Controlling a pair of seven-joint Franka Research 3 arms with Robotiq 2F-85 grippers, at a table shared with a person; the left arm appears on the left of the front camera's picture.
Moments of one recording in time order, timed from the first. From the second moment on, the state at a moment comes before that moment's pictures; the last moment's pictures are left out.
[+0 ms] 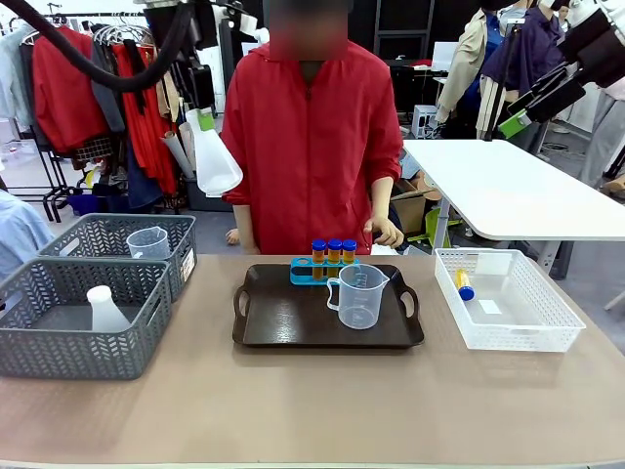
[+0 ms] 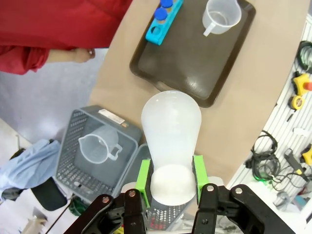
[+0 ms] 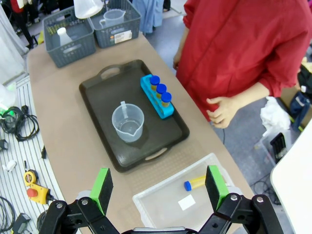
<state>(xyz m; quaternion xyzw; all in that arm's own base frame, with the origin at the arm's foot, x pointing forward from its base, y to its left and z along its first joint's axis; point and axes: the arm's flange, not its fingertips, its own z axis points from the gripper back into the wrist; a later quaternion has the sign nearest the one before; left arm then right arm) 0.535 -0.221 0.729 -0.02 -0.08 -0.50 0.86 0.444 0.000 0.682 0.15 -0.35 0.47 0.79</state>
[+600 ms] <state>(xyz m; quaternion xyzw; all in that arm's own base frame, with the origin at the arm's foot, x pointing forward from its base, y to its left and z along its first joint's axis) 0.535 -0.302 0.693 0.03 -0.05 -0.57 0.82 0.444 0.000 0.682 0.15 -0.35 0.47 0.79</state>
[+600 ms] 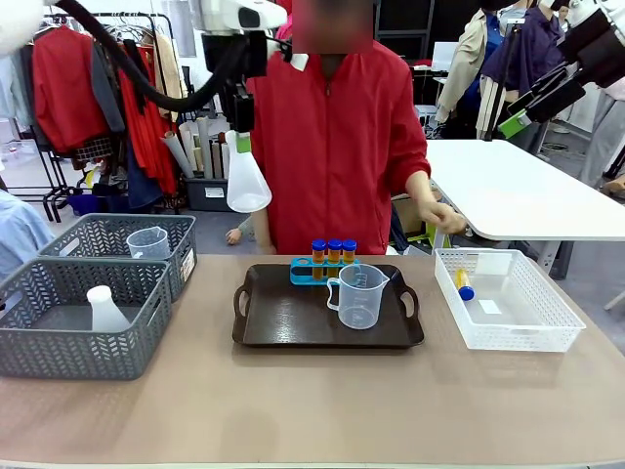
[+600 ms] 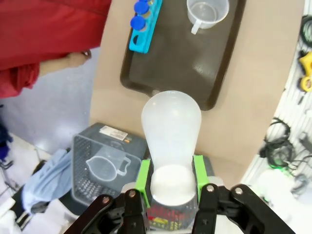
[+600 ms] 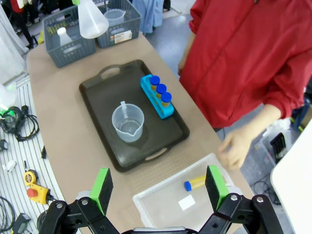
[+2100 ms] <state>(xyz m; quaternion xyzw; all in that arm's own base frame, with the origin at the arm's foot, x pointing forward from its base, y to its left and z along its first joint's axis) 0.562 -0.381 0.595 0.01 0.01 -0.66 0.75 0.444 0.000 0.682 0.15 -0.35 0.47 0.79</state>
